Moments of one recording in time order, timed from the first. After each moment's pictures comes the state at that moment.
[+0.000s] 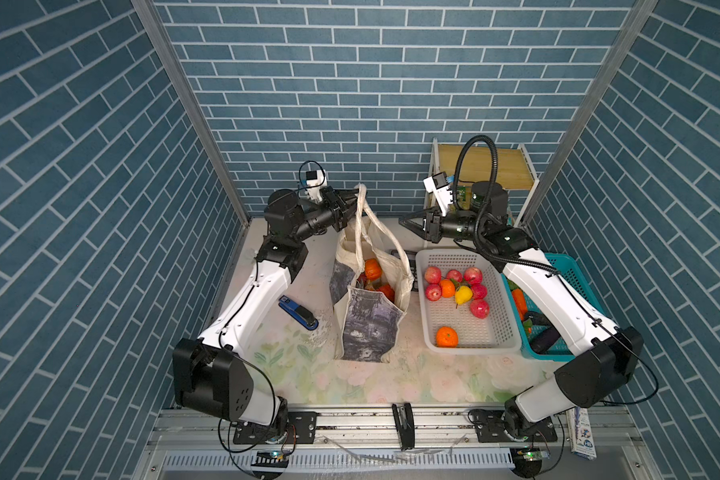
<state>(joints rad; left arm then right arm) -0.26 1.47 1.35 0.32 0.73 -1.45 0.49 1.54 1.53 -0.25 -0.81 0.31</state>
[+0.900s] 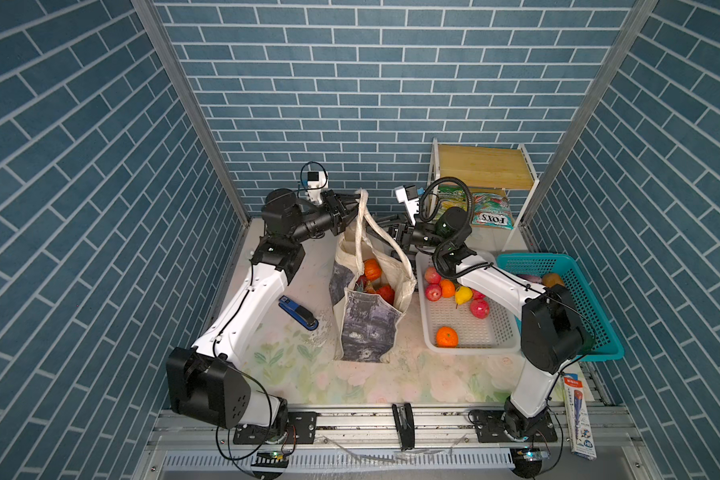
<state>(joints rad) -0.26 1.42 1.36 0.20 0.79 -1.34 0.62 1.82 1.40 0.84 -1.01 0.83</state>
